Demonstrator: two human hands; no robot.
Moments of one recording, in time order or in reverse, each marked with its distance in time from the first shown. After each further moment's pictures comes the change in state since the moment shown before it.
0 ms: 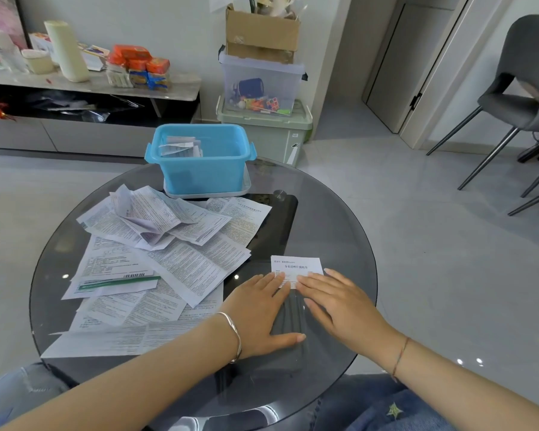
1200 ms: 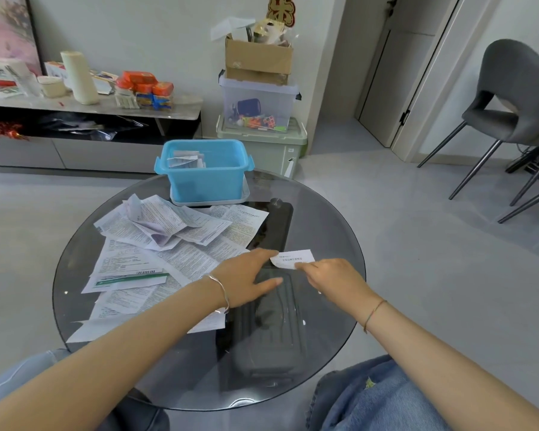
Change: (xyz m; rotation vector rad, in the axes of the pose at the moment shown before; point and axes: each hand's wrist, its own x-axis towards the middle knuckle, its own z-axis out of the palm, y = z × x) left_hand 0.000 -0.027 -0.035 -0.399 0.111 -0.119; right_hand 0.032 0.014 -0.011 -0.251 0.079 -0.081
